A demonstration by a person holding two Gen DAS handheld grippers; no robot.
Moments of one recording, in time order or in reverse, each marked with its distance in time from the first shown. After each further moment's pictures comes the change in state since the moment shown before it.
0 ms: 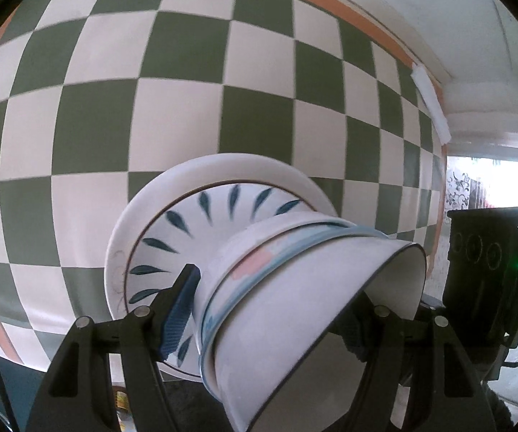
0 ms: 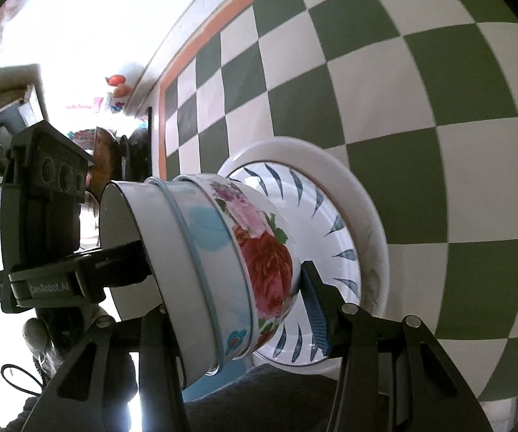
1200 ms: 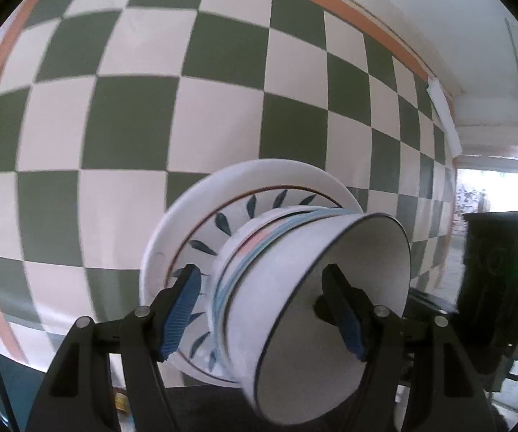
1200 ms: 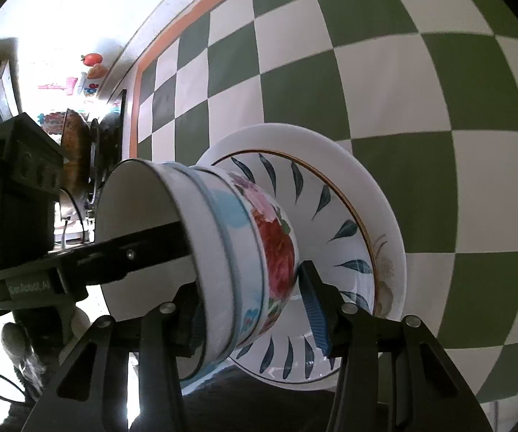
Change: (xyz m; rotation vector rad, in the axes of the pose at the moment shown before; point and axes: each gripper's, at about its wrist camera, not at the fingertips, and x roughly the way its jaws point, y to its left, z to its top) left arm -0.009 0.022 -0.003 -0.016 -0.048 0.042; right arm 0.016 0.015 -0.005 -0.045 0.019 -0.144
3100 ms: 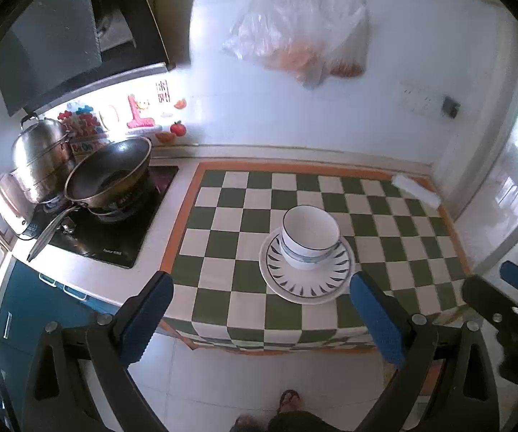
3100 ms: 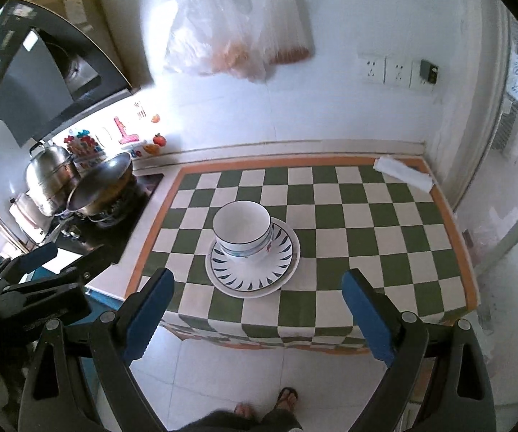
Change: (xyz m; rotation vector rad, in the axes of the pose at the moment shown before) left arm -0.213 -0.078 -0.339 0.144 -0.849 0.372; right arm -0.248 0.164 -0.350 -0.323 -0.748 -0.419
